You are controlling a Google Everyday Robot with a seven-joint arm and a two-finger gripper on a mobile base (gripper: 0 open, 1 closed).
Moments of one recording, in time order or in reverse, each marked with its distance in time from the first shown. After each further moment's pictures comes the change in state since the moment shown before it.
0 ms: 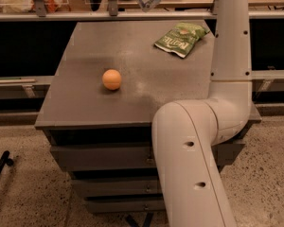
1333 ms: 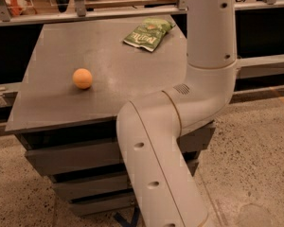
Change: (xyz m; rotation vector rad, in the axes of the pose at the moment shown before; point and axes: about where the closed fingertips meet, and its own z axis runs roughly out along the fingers) arm -0.088 0.153 -0.001 0.106 0.191 -0.413
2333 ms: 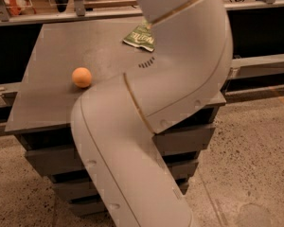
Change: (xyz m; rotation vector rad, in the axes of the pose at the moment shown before) arm -0.031 0.011 0.052 0.051 0.527 -0.373
